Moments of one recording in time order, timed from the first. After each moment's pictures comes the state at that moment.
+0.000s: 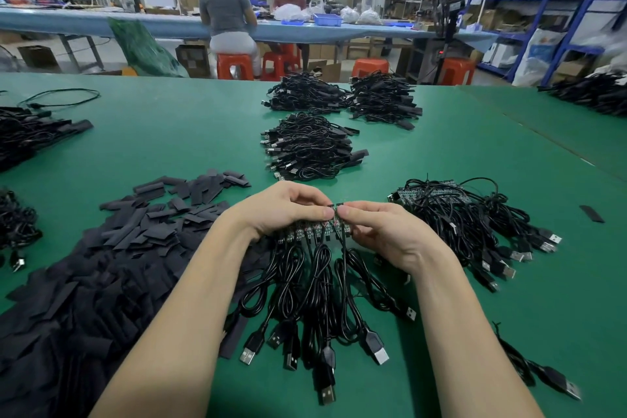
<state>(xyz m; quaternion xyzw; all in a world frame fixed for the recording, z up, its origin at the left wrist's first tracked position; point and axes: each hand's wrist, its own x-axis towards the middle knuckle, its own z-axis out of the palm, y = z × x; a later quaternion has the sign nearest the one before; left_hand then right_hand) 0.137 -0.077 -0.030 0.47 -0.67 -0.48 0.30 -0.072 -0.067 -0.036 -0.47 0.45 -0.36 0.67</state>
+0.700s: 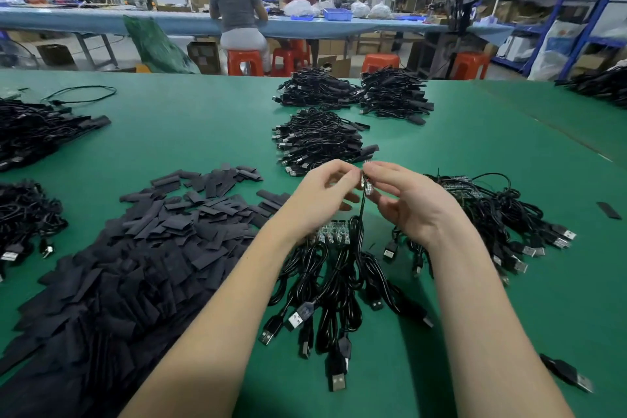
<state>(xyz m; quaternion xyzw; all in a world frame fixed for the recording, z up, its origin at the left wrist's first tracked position) 0.091 -0.064 -0.029 0.48 -0.62 -0.40 0.47 -0.069 -0.059 0.003 -0.40 0.45 -0.45 0.66</state>
